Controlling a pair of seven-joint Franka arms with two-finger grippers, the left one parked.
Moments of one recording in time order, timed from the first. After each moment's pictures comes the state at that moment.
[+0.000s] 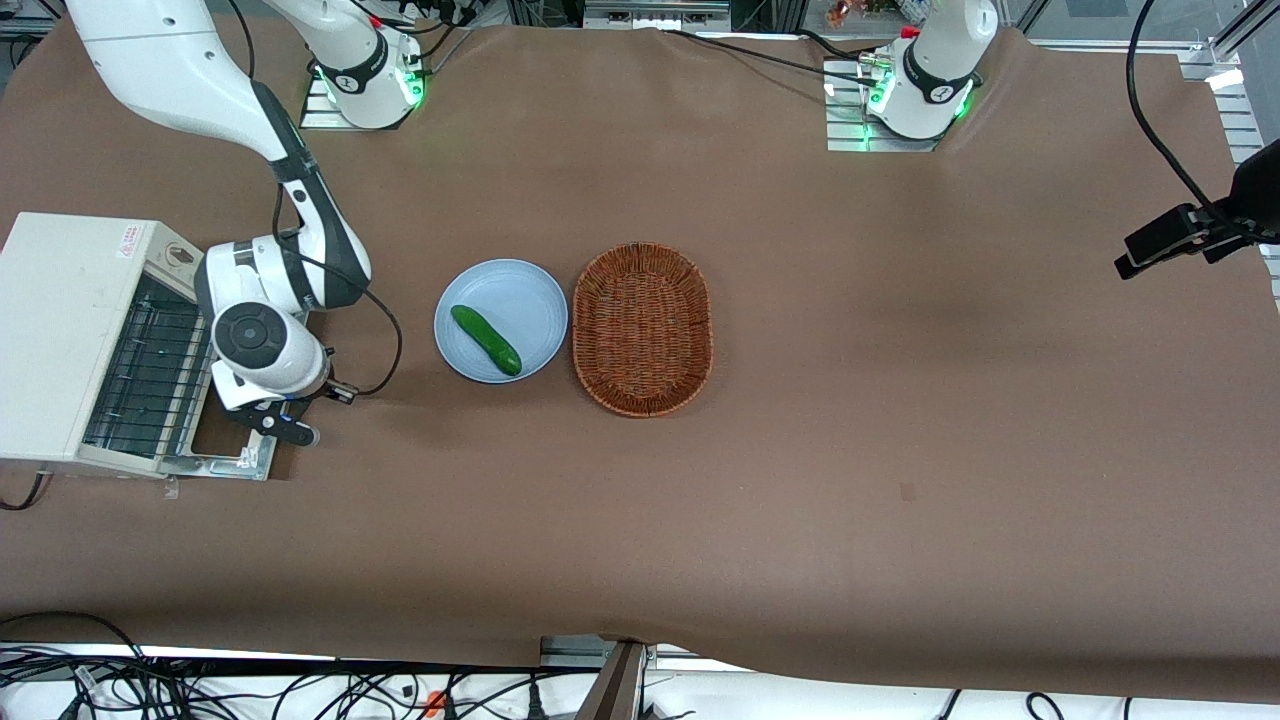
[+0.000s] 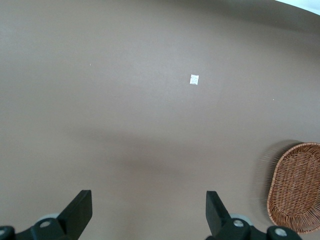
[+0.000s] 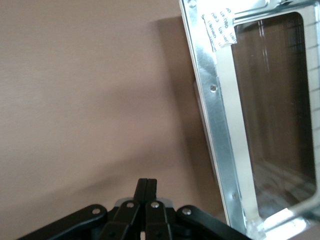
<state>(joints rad) 0.13 0.52 0.01 -1.80 -0.28 2.15 0.64</state>
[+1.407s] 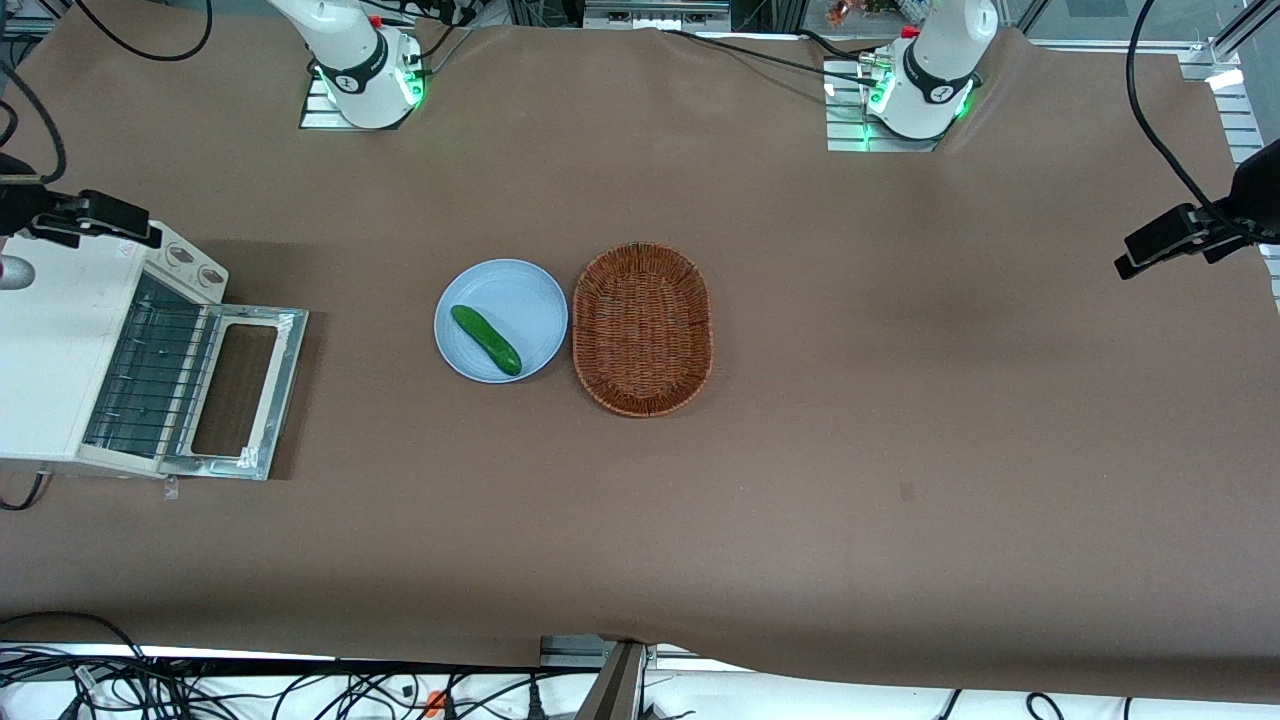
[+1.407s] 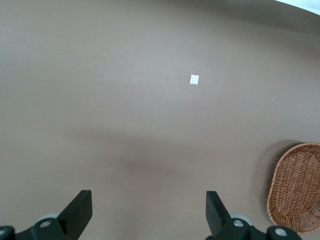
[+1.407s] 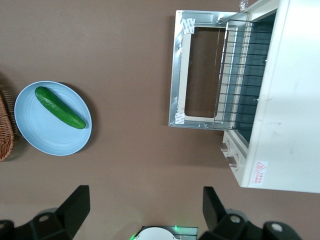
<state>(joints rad) -0.05 0.07 -0.01 -1.56 0.03 1.46 -0.05</state>
